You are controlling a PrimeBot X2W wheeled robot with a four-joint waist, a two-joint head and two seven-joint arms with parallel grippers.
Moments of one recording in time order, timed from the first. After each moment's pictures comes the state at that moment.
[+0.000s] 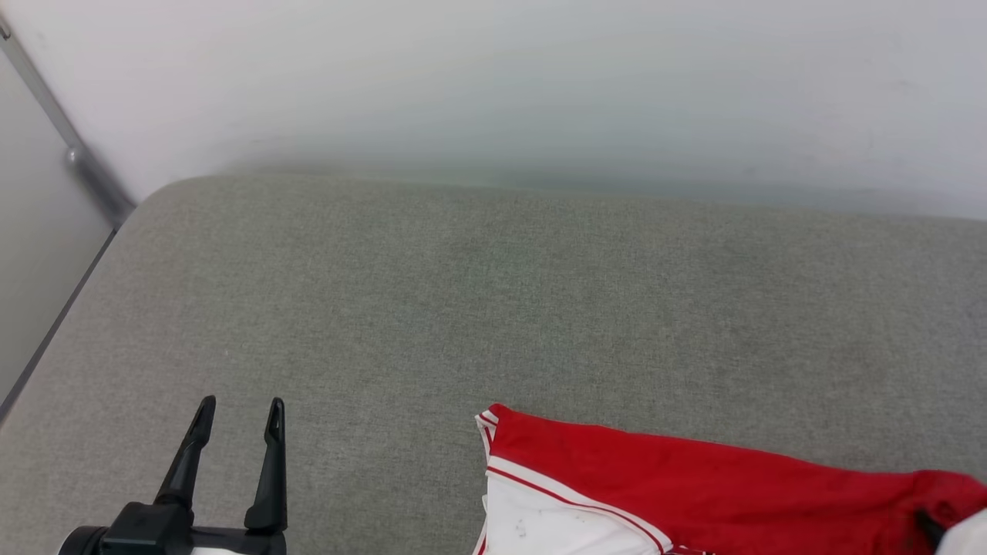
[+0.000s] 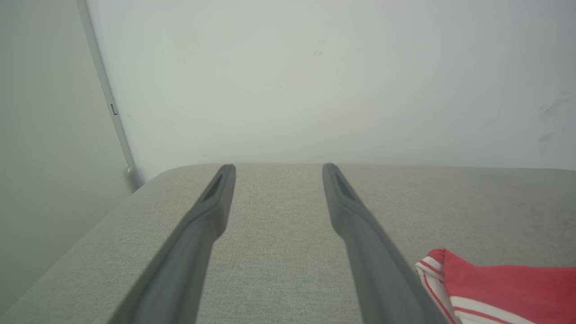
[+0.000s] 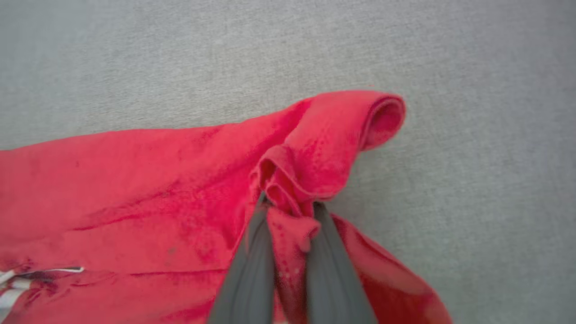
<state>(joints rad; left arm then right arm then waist) 0.16 0.10 0.07 -0.11 -0.12 -0.13 -0.26 0.09 -0.20 -0.35 0.14 0.35 0.13 0.55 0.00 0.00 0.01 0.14</state>
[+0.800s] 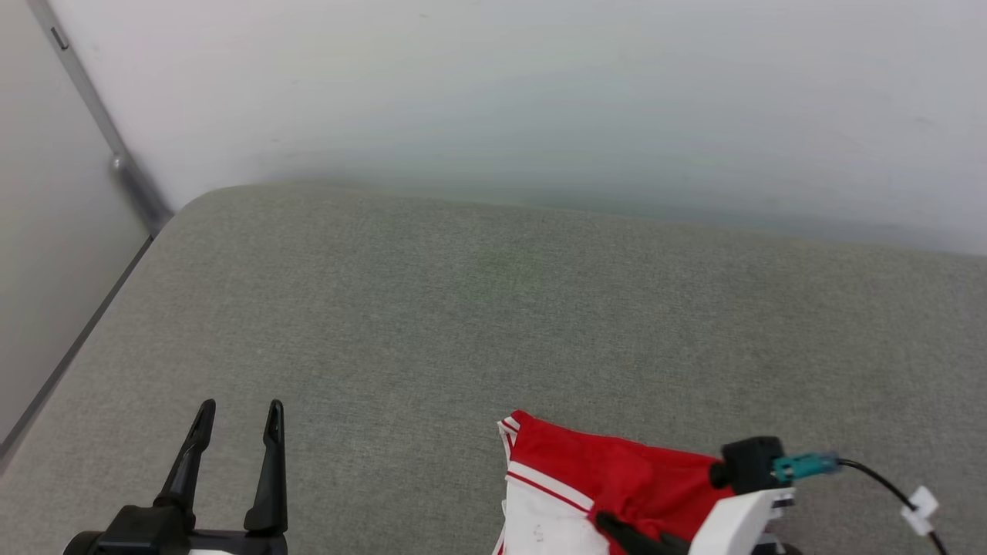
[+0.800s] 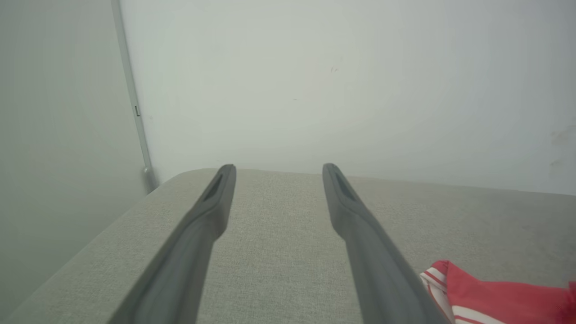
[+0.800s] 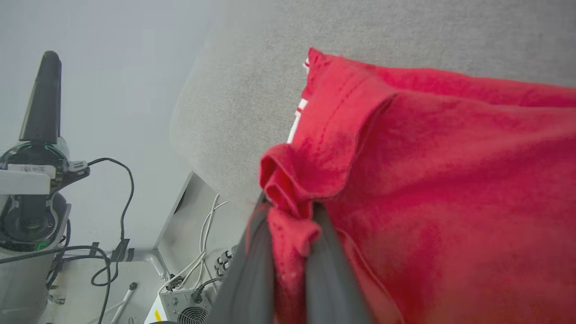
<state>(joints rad) 0.17 0.10 0.06 -0.11 -0.15 -0.13 -0.26 0.10 -0.05 0.20 -0.08 0.72 0.13 0.68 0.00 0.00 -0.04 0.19</state>
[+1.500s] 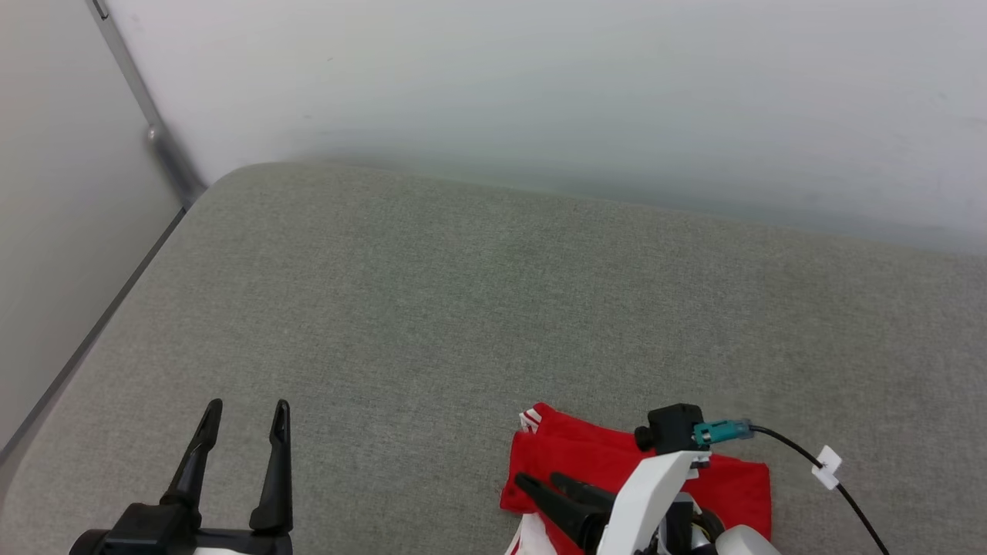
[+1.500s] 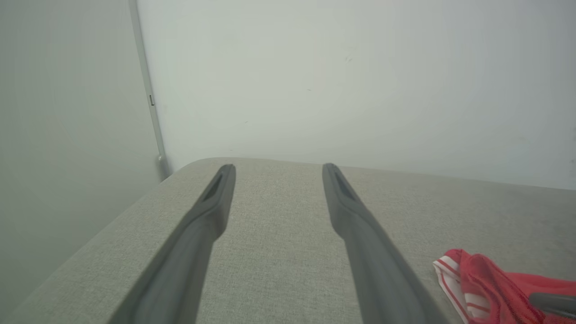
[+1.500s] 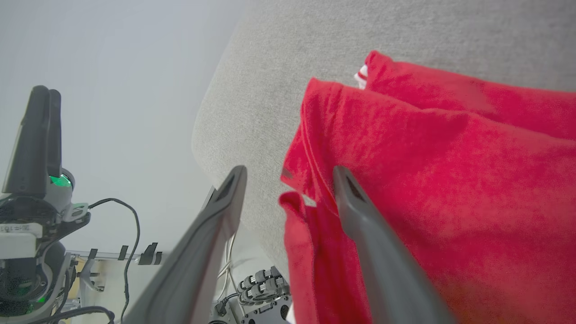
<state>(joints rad) 0.16 0.10 0.05 -0.10 -0.15 -0.13 -0.26 -0.19 -0.05 0.46 0.37 0.92 0.13 0.36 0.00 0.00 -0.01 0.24</state>
